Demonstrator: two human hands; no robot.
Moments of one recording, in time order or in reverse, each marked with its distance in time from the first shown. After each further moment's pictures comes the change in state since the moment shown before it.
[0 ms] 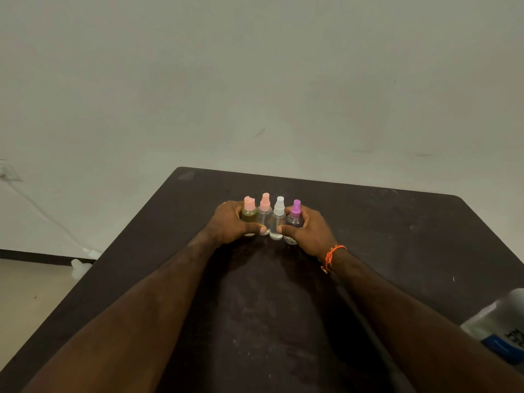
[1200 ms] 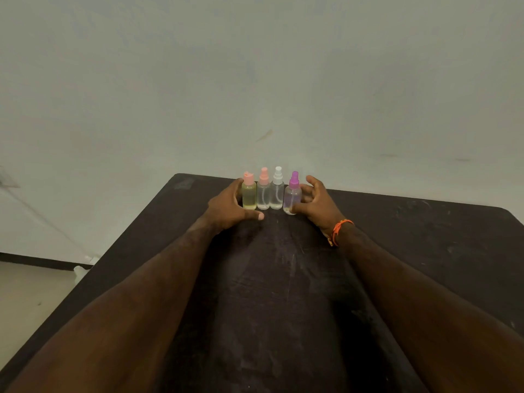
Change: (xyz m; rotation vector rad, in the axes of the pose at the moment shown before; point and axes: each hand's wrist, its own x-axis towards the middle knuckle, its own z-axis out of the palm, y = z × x) left_hand 0.099 -0.033 -0.021 -0.016 0.038 -0.009; right_hand 0.126 0.025 -0.009 0.287 -0.030 0.107
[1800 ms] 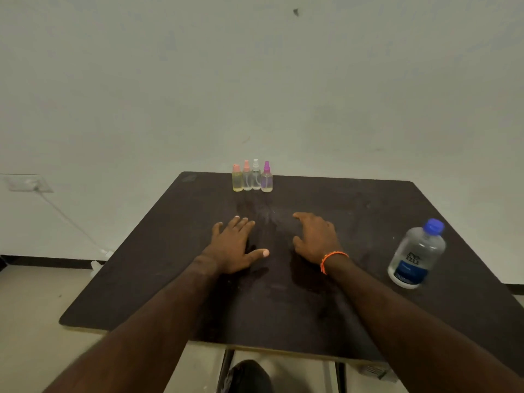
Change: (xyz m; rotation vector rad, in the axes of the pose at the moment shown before) left_hand -0.256 0.093 0.052 0.849 -0.189 0.116; right_hand -0.262 -0.025 -0.024 -0.945 0.122 -0.106
